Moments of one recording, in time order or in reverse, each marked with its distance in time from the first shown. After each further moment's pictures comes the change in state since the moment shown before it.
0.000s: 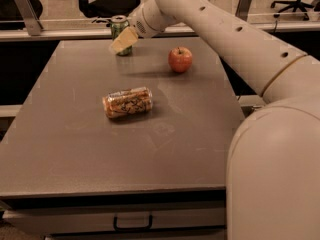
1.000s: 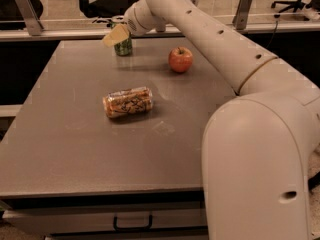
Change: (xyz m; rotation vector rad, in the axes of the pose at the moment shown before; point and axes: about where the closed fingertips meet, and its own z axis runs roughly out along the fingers) arm -0.026 -0.008 0.040 -0.008 -0.074 0.020
